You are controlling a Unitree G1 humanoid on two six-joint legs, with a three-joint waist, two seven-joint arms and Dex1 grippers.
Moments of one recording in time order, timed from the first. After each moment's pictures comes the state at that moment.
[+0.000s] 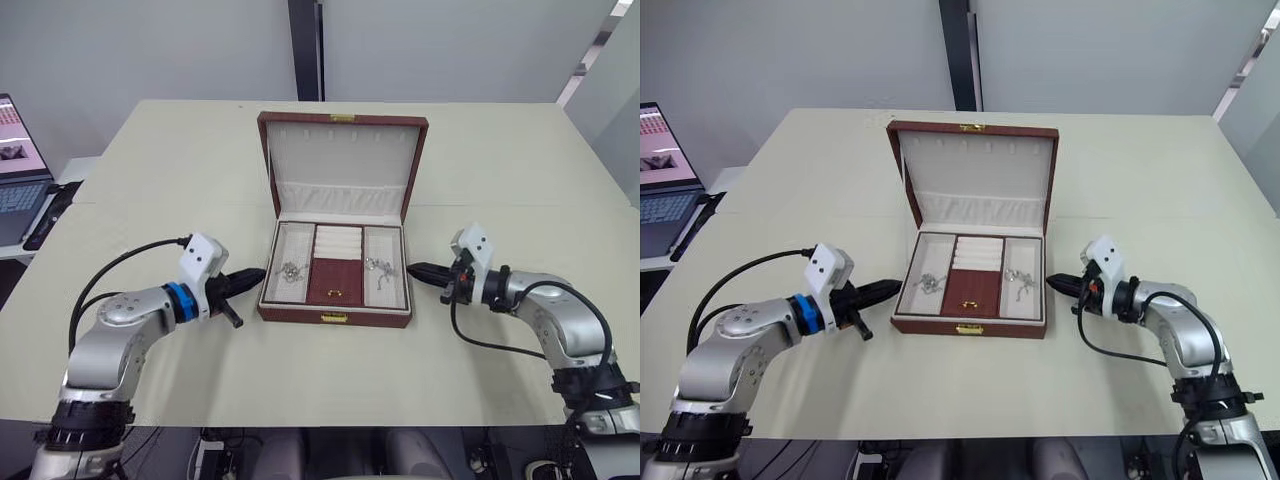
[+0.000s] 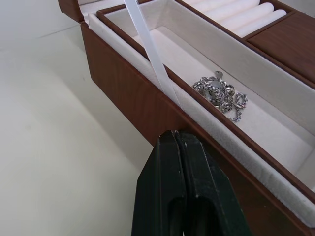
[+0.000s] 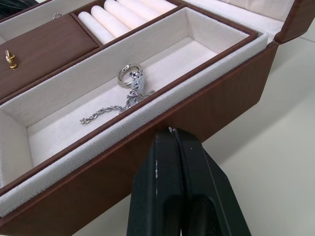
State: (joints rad) left arm -0.16 0.67 0.12 -0.18 -0.42 0.57 -0.87; right arm -0.34 -0.55 0.02 -0.10 0.34 0.61 0.93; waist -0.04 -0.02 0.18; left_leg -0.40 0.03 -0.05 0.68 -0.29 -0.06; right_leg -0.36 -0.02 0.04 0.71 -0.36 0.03
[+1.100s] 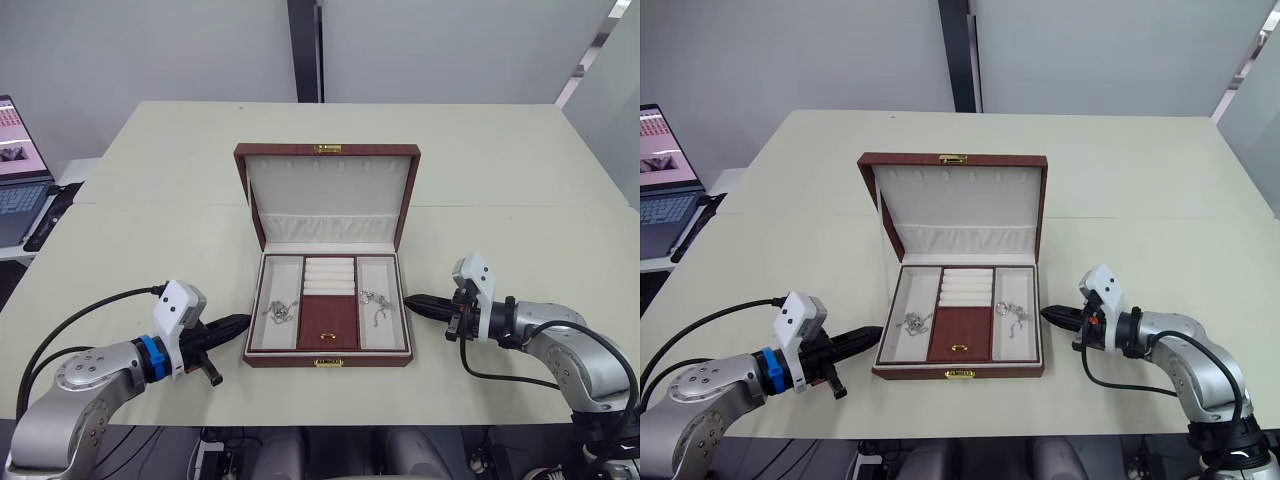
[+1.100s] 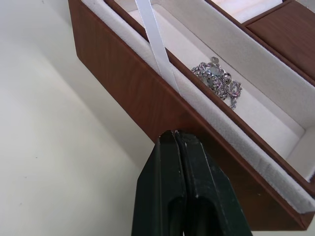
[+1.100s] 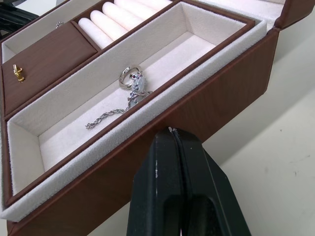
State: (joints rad) left arm 0.17 0.69 0.28 -0.41 -0.54 0.62 -0.86; right arm -0.16 -0.59 0.00 -0.35 0.45 0.75 0.91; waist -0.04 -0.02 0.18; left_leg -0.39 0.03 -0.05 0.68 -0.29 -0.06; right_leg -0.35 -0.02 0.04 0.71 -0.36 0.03
